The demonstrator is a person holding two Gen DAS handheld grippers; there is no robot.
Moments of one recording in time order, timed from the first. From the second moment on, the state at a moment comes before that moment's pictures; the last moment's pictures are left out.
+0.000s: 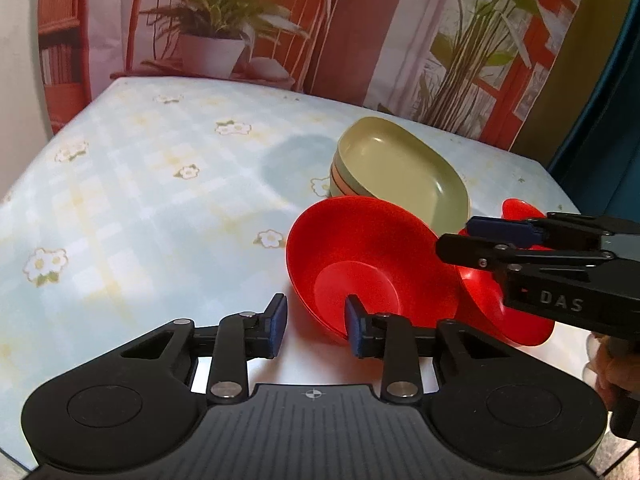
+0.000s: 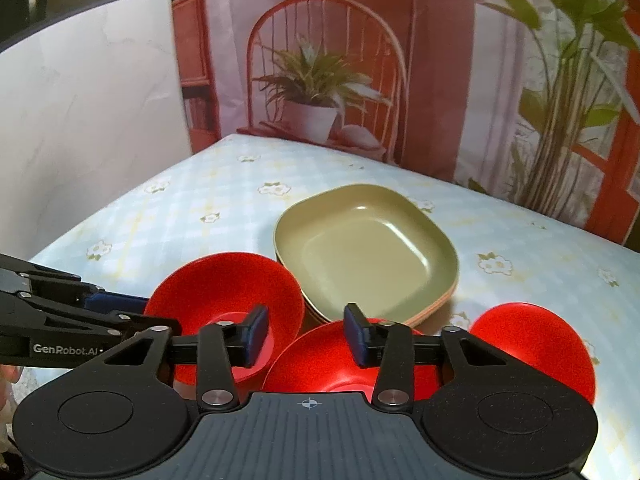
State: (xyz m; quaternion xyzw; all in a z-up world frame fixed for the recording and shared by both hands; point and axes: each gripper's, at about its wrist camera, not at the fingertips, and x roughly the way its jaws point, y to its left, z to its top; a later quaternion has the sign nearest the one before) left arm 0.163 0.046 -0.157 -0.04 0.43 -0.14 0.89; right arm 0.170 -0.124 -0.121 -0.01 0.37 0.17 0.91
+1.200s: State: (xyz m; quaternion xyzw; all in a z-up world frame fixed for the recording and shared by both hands) left arm 0.156 0.049 -0.145 -0.05 0.40 -0.14 0.90; right arm 0.169 -0.112 -0.124 0.01 0.37 0.19 0.91
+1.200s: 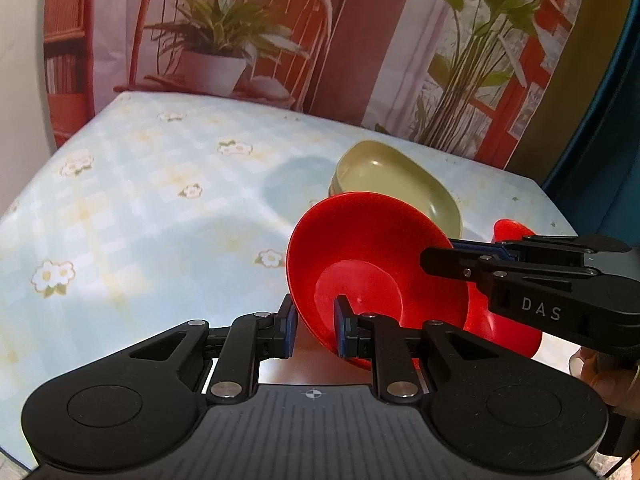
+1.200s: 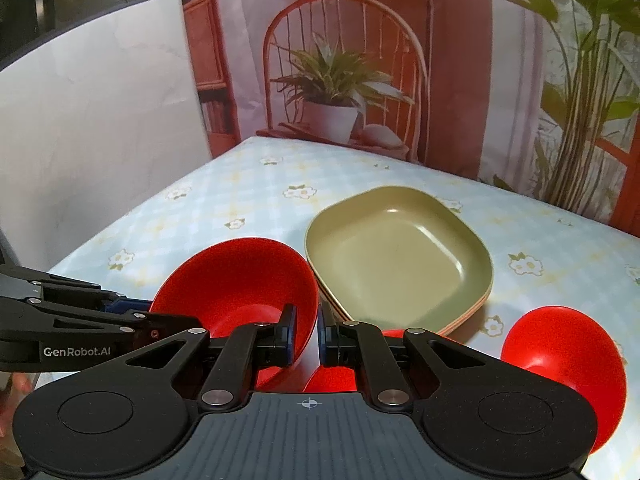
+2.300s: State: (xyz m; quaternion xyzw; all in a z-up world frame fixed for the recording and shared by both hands) left arm 0.165 -0.029 -0.100 0.01 0.38 -0.23 0.89; right arm 0.134 -0.213 -0.074 0.11 0.30 0.11 0.94
